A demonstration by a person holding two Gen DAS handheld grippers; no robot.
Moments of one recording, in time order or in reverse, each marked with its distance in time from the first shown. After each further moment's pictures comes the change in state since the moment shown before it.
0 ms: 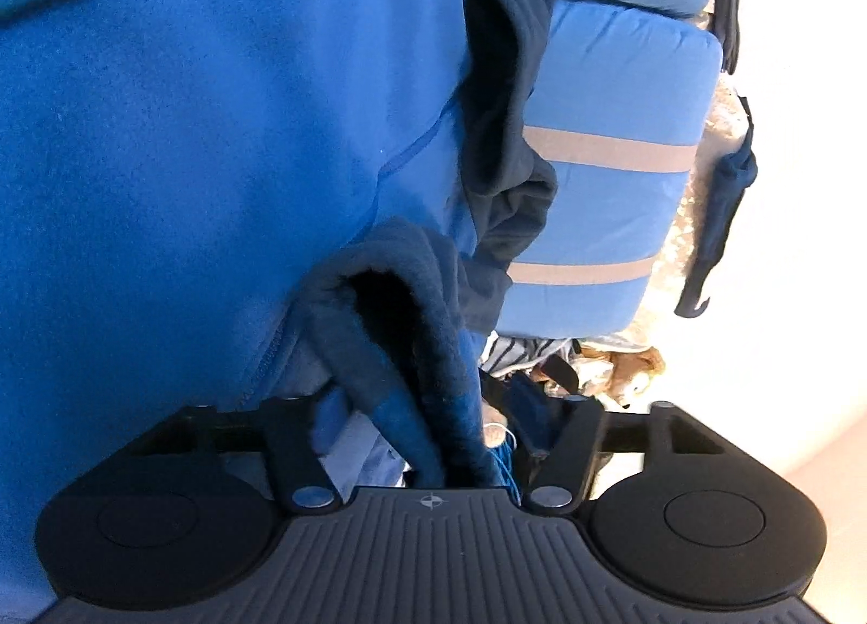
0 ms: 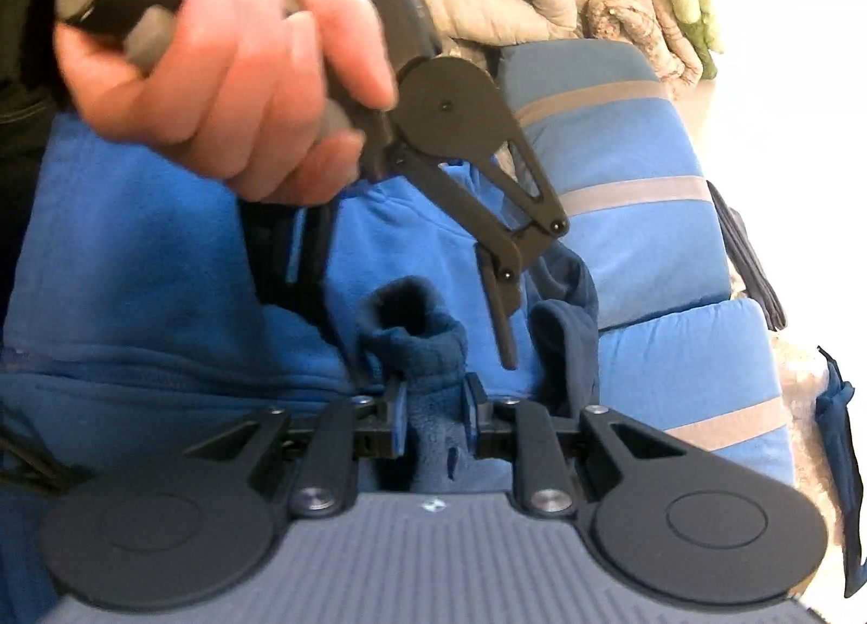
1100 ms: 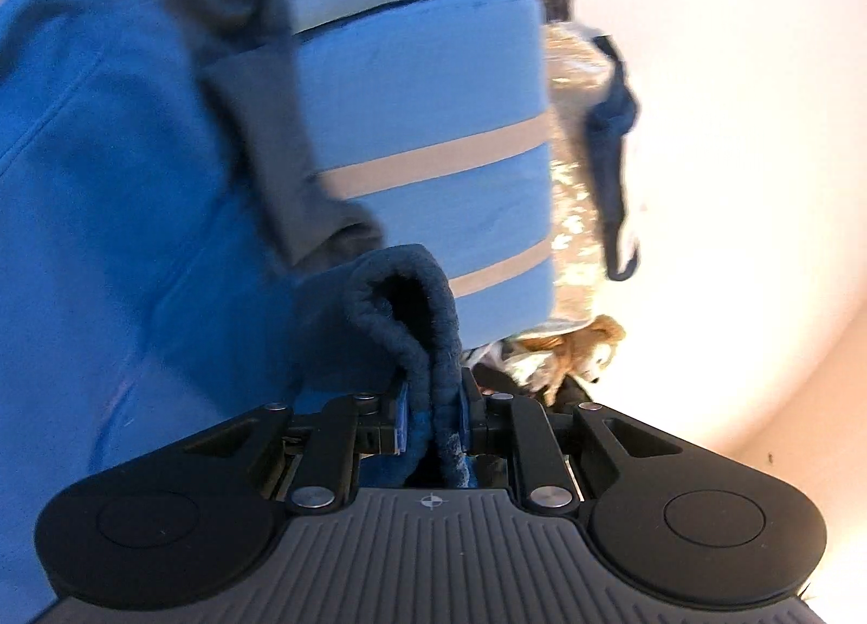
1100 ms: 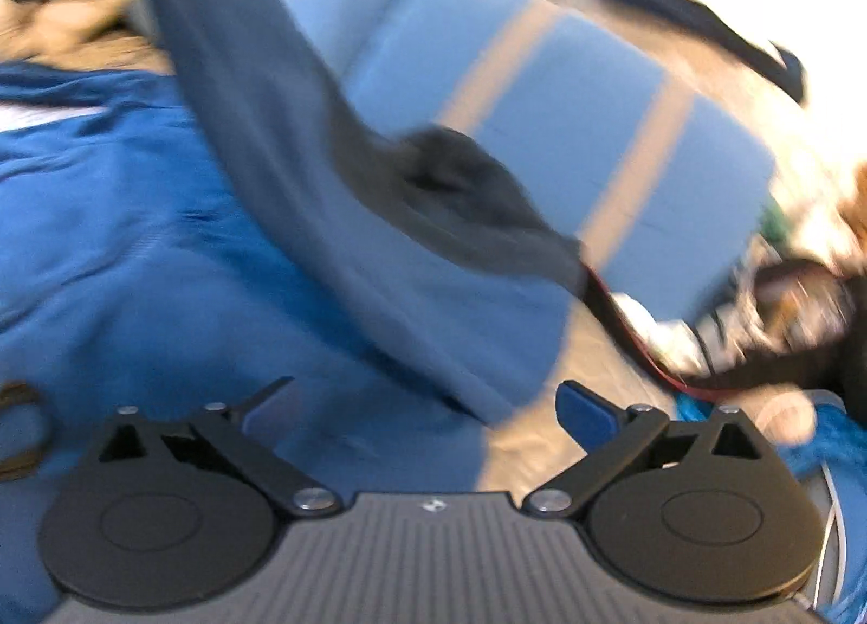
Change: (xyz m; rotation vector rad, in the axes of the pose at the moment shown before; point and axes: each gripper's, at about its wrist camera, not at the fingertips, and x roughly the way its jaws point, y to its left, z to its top) left arm -0.009 -0.176 0.018 0.310 -0.033 -0.052; right arm -0.015 -0.065 -0.177 0.892 0.271 -0.263
